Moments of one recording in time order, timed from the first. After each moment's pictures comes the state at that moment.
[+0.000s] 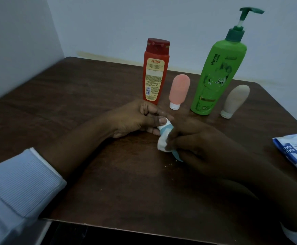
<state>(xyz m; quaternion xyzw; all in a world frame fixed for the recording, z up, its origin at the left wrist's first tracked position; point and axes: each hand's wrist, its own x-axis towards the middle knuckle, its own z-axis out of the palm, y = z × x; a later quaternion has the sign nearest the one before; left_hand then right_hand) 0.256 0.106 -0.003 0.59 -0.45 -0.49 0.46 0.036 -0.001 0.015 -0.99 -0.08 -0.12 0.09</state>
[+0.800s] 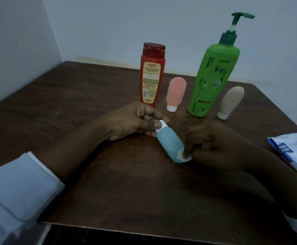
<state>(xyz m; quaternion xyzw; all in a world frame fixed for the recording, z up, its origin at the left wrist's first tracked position) 0.257 0.108 -0.002 0.59 -0.45 -0.49 0.46 0.021 -0.022 0.025 -0.97 -0.03 -0.08 0.23</state>
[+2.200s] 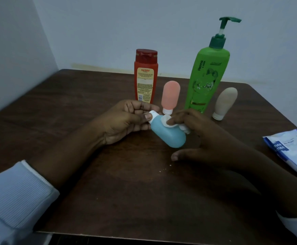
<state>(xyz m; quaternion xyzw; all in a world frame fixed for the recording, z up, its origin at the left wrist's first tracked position) 0.255 0.110 0.003 0.55 -0.37 -0.47 0.59 0.030 -0.025 0.015 -0.97 0.05 -0.14 0.20</state>
